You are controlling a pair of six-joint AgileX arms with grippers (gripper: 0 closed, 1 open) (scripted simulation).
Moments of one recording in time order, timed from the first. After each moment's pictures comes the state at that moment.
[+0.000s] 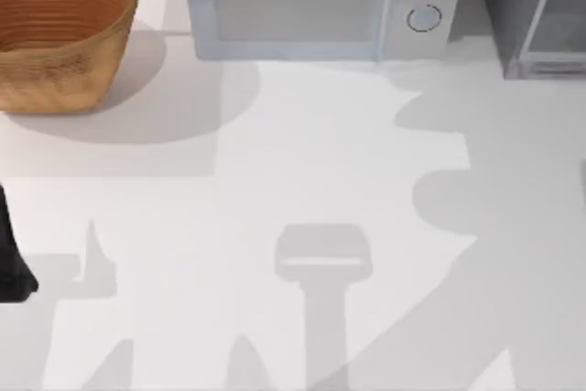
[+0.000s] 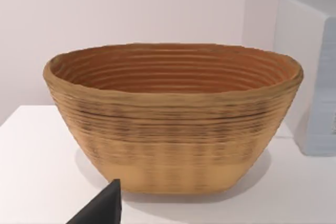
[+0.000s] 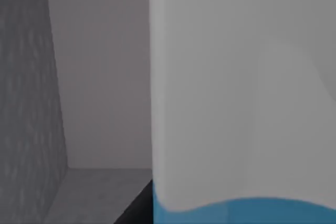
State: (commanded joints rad) left arm 0.00 0.00 0.00 0.00 0.00 0.00; right arm -0.22 2.03 1.09 0.96 -0.20 0.02
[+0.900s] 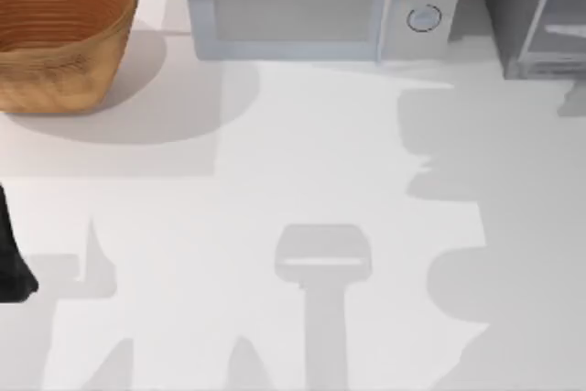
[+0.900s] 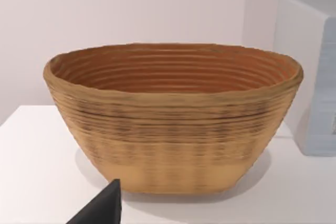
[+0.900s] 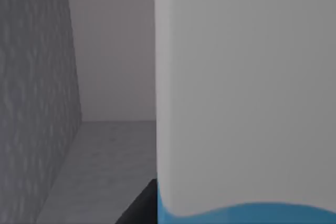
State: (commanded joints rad) left arm 0.00 0.00 0.00 0.00 0.00 0.00; right arm -0.25 1.81 0.74 1.06 -0.23 0.02
